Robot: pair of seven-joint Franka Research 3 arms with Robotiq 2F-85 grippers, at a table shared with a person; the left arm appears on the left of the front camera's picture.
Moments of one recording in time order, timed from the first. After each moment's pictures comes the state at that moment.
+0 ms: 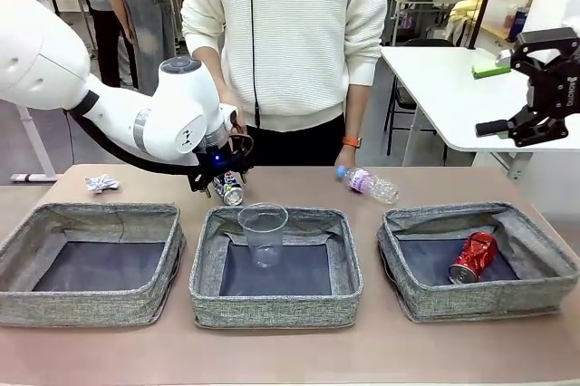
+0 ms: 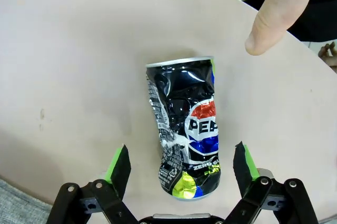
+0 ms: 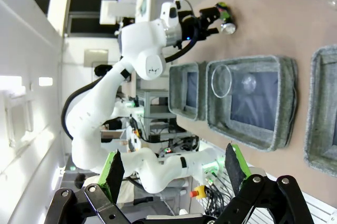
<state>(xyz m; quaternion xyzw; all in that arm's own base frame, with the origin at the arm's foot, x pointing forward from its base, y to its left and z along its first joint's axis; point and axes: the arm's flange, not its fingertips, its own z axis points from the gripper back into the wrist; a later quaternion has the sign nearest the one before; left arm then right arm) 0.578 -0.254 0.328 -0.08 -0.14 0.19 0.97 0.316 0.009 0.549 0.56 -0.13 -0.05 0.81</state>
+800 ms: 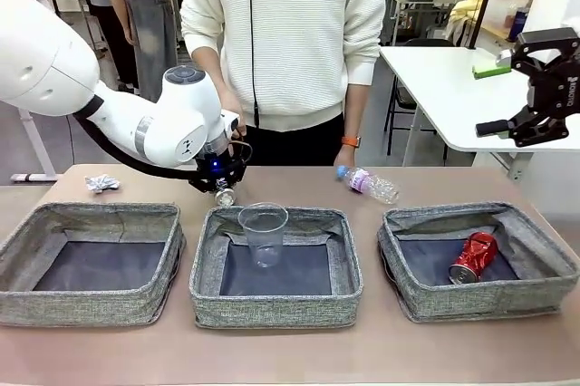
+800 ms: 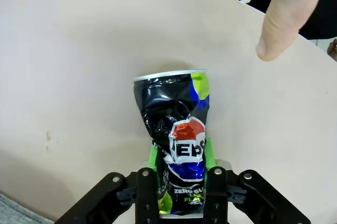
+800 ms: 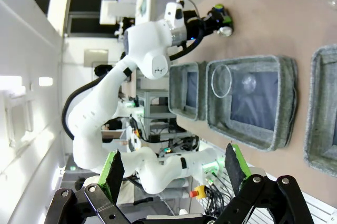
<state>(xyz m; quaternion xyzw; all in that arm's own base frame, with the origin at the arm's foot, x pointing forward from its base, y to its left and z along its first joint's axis) 0.581 -0.250 0.313 -0.06 -0.16 0.15 0.97 0.316 0.009 0.549 0.56 -0.13 -0.05 0.81</state>
